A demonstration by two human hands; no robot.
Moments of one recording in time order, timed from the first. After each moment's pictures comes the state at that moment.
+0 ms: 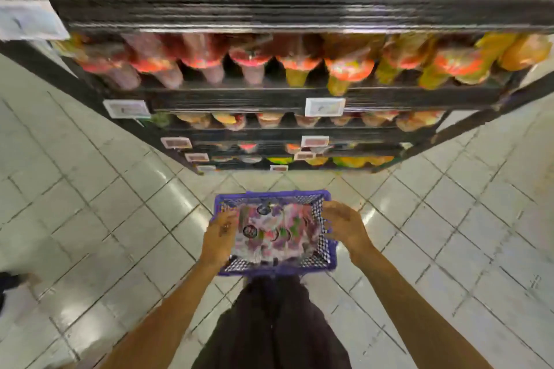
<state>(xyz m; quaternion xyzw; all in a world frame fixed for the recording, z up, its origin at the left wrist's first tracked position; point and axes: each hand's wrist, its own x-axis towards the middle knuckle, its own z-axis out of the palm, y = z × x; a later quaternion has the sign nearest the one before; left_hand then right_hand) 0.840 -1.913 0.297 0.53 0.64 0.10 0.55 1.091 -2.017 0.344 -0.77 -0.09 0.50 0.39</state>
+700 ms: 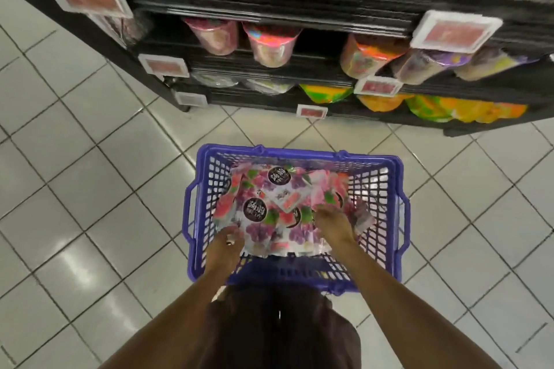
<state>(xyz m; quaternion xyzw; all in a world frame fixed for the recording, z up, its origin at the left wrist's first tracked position) 0.789 -1.954 -0.088 0.47 0.72 -0.11 0.49 1.022 -1.997 -0.077 -0.81 -0.08 0.55 0.17</state>
